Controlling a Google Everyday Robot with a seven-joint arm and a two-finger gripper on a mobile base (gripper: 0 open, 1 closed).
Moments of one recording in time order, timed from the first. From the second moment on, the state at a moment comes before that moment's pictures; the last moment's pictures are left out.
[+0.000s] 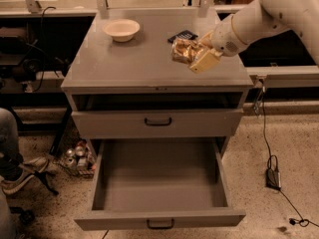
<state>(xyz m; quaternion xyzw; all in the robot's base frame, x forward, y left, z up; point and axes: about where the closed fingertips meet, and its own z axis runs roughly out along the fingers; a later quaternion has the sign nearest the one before) 0.681 -0.125 0.896 -0.59 0.71 0.10 0.36</state>
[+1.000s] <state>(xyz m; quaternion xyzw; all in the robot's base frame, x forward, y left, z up) 0.753 -0.068 0.862 -0.57 0.73 0.16 0.33</state>
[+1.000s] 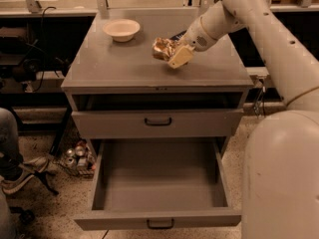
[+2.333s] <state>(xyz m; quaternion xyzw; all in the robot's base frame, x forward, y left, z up) 0.779 -0.050 0.843 -0.57 0.73 0.19 0.32</state>
